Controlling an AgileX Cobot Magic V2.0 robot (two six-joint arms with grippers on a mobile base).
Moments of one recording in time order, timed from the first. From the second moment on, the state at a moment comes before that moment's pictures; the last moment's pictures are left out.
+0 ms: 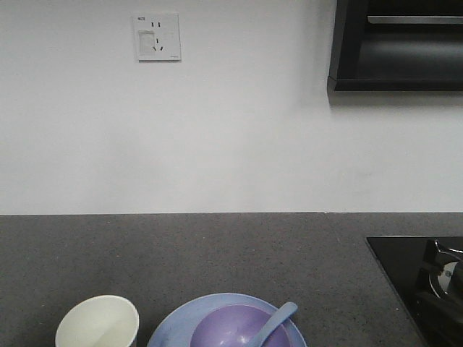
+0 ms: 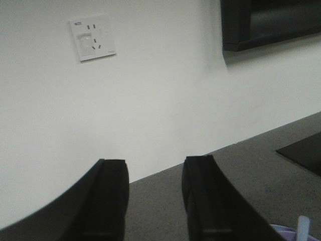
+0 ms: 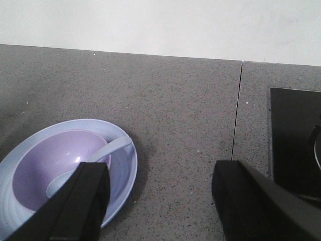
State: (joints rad) left arm -0.41 0.76 -1.03 0.06 0.40 0.05; right arm 0.23 0.72 -0.78 0.13 0.55 -0.02
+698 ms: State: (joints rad) left arm -0.41 0.58 -0.89 0.27 0.47 -0.13; right arm 0.23 0.72 -0.78 0.13 0.55 -0.02
